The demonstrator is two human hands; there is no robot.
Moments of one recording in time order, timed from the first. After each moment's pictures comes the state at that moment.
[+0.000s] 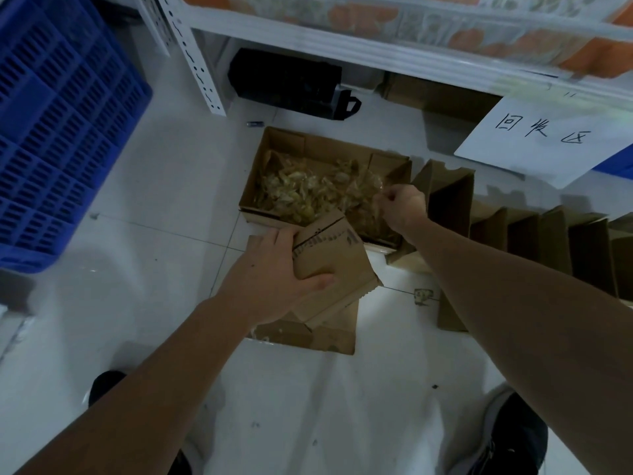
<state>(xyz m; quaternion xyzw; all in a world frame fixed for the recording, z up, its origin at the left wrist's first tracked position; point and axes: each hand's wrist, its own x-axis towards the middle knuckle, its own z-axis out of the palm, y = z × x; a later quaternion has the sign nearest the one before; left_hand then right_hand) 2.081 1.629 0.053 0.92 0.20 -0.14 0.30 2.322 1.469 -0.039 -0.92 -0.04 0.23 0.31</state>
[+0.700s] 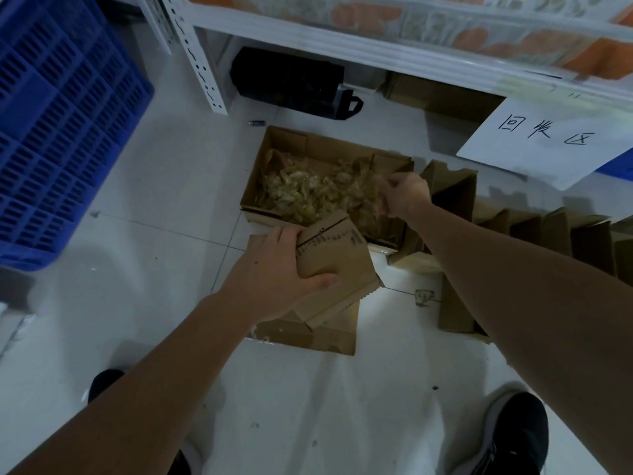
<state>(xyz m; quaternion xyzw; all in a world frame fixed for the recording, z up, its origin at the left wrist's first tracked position) 2.085 1.631 0.049 0.92 0.20 -0.15 0.29 2.337 1.480 -0.016 -0.90 -0.03 0.28 0.34</state>
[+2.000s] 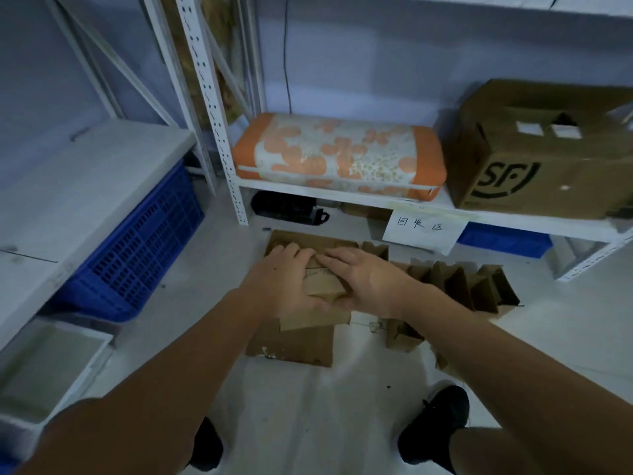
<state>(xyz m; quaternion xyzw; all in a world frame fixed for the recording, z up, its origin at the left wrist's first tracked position) 1.962 1.536 0.339 0.98 0.06 -0.06 0.16 2.068 1.349 0.349 -0.83 -0.55 0.11 0.00</state>
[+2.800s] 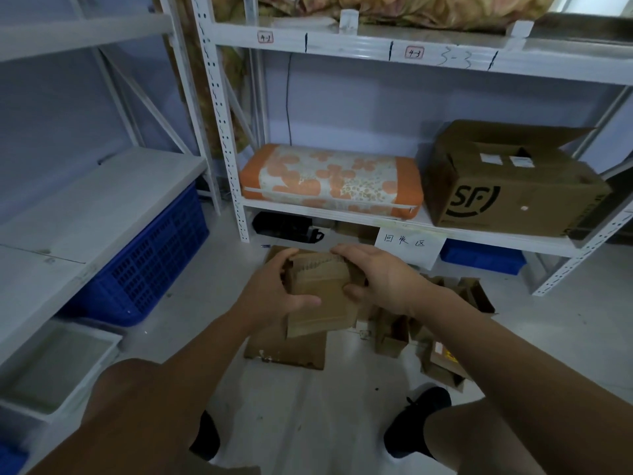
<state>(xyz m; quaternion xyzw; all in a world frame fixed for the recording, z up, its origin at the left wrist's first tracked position) 1.877 1.497 0.357 0.86 0.12 0.08 0.48 1.992 1.280 0.430 -0.86 -0.49 0.08 0.13</state>
